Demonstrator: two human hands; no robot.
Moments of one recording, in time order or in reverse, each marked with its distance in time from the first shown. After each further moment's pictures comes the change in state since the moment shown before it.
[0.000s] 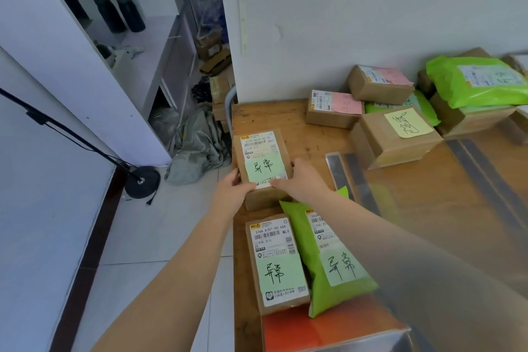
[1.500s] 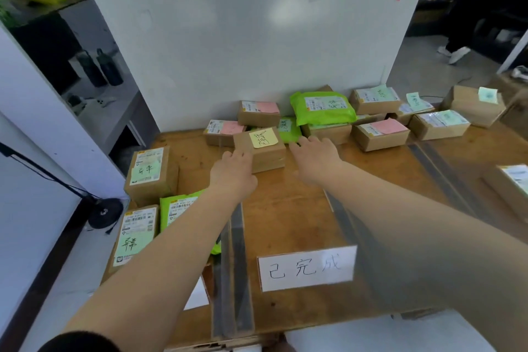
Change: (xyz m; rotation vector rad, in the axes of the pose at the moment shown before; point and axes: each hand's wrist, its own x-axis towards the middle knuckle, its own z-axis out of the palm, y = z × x) left_hand -0.176 0.113 0.285 1.310 0.180 0.595; right_hand -0.132 0.204 -0.288 -0.980 0.309 -0.364
